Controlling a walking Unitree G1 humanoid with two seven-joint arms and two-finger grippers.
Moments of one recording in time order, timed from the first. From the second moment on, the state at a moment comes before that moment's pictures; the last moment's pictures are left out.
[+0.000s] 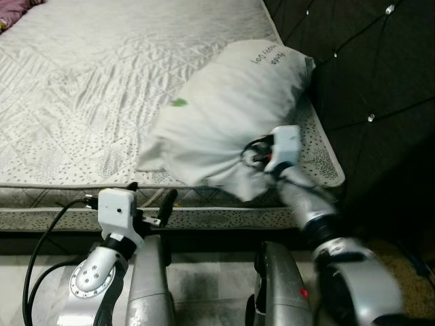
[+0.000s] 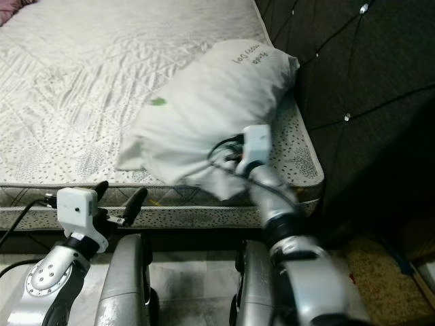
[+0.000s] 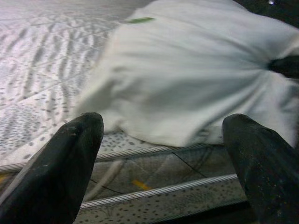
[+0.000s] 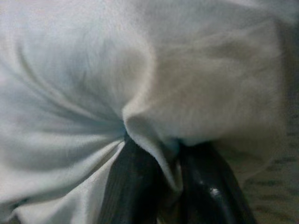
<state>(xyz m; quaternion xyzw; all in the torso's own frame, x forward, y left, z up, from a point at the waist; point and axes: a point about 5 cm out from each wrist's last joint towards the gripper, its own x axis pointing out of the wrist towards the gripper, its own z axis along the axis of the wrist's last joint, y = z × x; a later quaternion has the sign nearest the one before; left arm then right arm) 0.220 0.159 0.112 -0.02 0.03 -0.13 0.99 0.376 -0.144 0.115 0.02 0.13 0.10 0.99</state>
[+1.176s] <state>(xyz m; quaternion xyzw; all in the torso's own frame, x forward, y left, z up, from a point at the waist) 0.228 0.155 0.108 -0.01 0.02 -0.10 0.99 0.360 -0.223 0.112 -0.07 0.12 0.10 0.98</state>
